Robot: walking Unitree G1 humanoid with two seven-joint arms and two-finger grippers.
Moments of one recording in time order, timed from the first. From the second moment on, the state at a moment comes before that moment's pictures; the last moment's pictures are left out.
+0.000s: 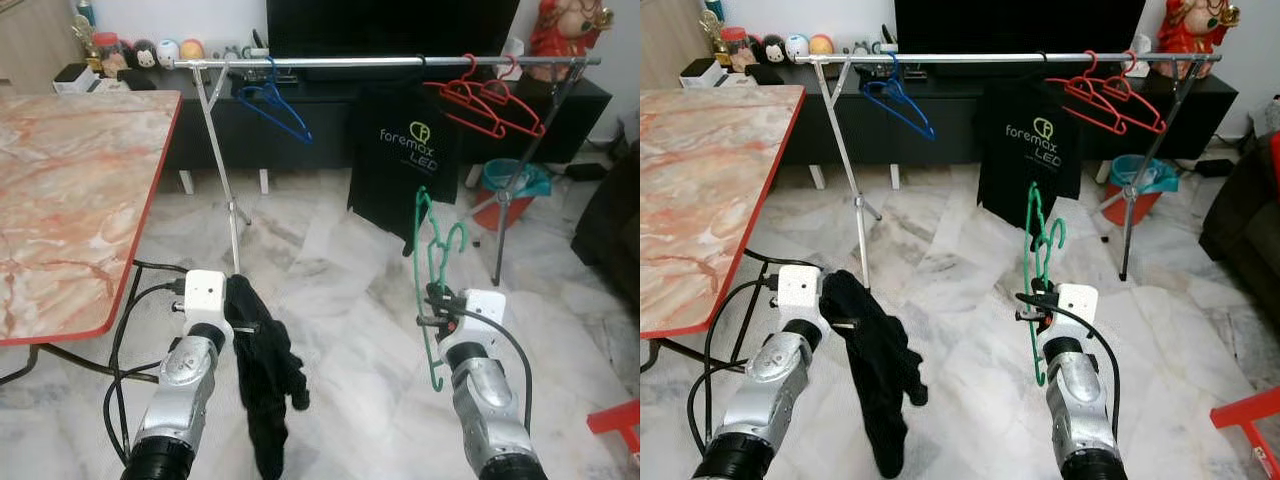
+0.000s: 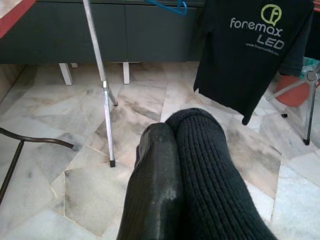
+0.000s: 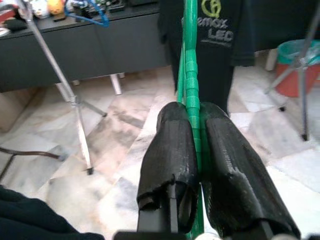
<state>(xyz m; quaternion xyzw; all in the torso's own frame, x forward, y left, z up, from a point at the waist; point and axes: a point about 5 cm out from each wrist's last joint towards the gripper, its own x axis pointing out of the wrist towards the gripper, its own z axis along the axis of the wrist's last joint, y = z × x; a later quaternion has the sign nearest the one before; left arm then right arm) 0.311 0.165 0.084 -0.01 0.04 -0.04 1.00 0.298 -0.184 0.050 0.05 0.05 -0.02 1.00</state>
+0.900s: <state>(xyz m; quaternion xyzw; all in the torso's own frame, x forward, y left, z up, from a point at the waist) 0.313 0.167 0.098 -0.01 0.00 -0.03 1.00 0.310 -0.175 0.075 -0.01 -0.01 0.01 1.00</state>
